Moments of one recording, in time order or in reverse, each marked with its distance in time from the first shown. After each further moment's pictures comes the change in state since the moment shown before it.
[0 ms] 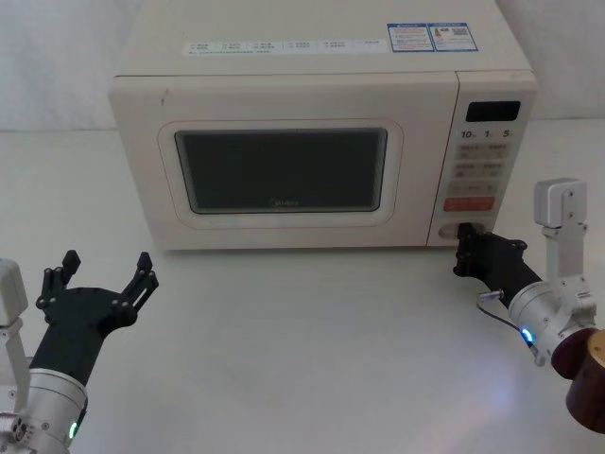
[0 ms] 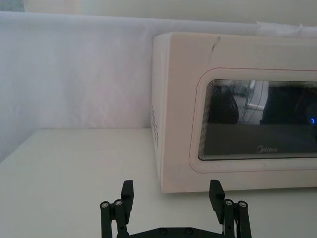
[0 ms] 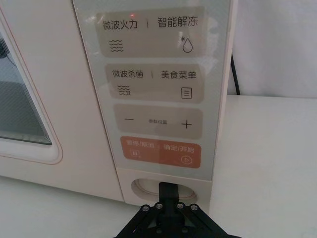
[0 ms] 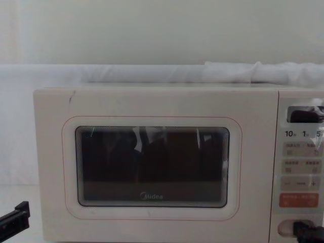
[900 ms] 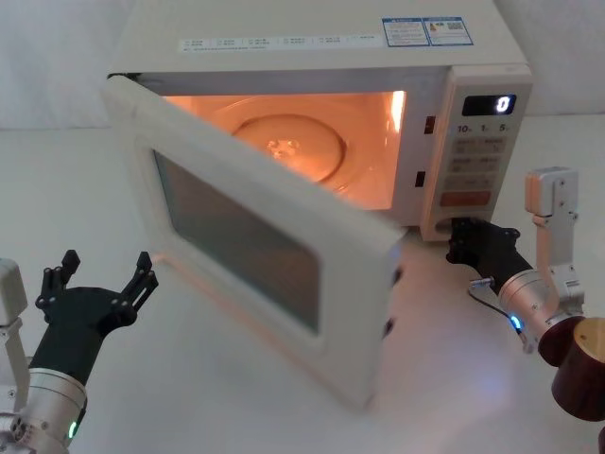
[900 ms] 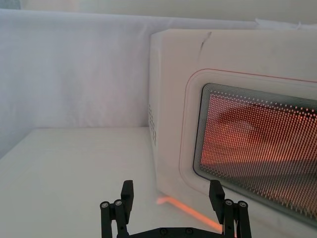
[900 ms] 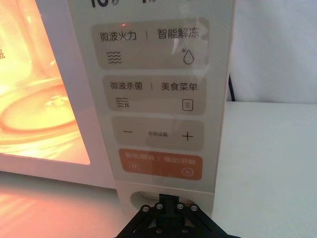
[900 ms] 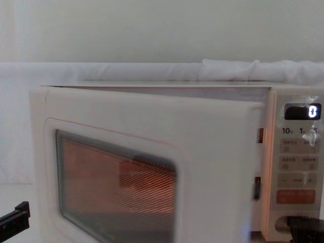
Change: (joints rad) left arm 0.000 0.000 0.000 0.000 0.000 0.000 0.000; right arm 0.039 -0.033 0.002 0.036 -0.017 -0.027 -0.017
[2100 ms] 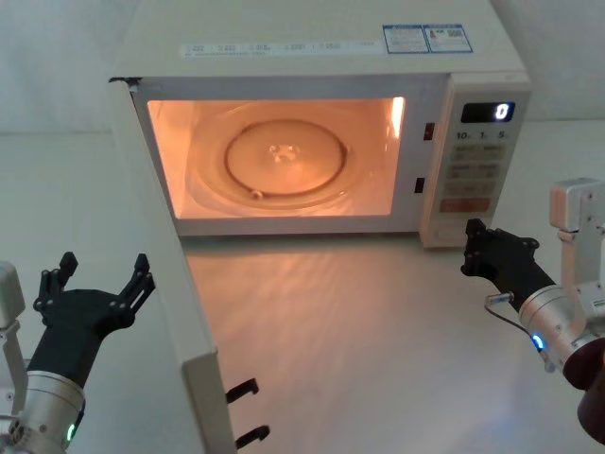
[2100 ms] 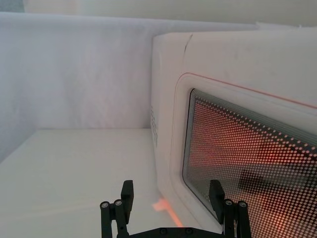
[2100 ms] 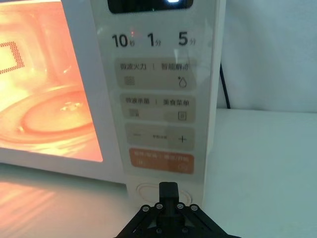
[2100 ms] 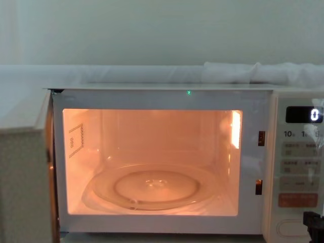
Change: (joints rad) left arm 0.000 0.000 0.000 0.000 0.000 0.000 0.000; right arm -0.128 0.034 0.022 -0.184 0.009 0.039 0.005
